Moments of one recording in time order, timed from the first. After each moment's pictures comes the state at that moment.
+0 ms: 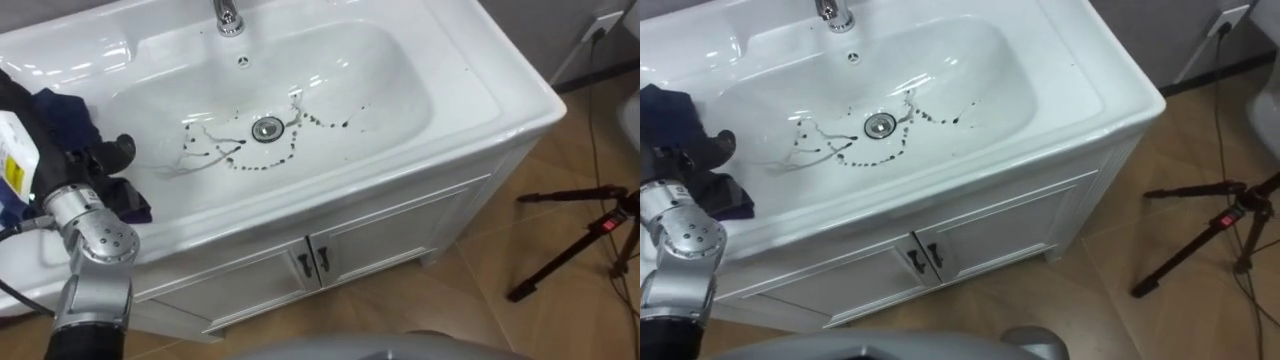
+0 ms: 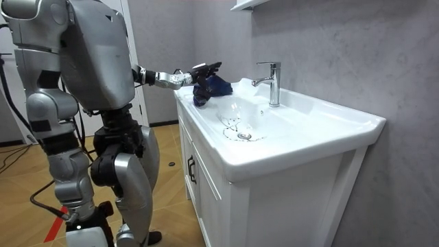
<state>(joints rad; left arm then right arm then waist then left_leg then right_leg) 0.11 0.29 0.14 0.24 0.40 0.01 0.64 0.13 -0.27 -0.04 1.28 -0.17 0.13 0.12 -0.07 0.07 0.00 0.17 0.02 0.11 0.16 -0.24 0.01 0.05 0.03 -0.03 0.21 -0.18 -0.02</state>
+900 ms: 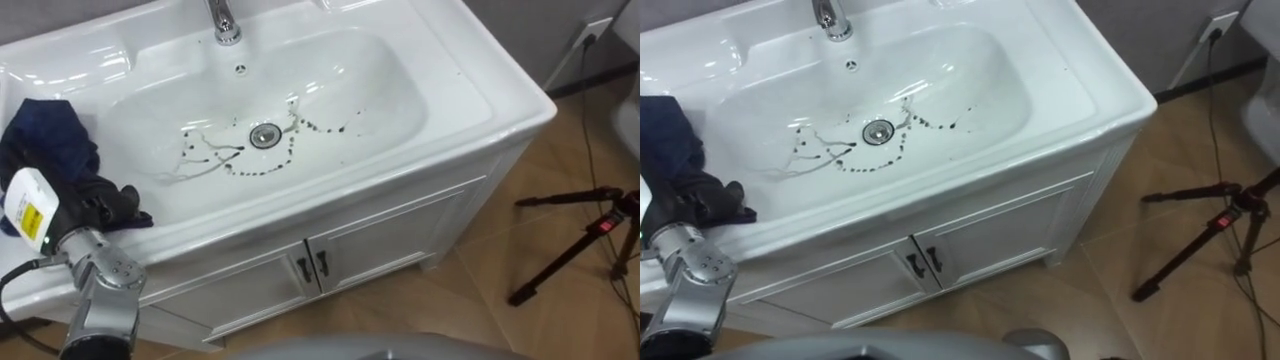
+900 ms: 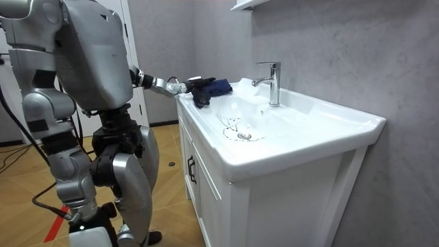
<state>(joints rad) 0.12 0.28 0.15 0.49 0.40 0.04 0.69 0.13 -0.27 -0.04 1.24 -0.20 0.15 0.10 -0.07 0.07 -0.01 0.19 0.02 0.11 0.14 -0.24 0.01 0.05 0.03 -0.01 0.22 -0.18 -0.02</state>
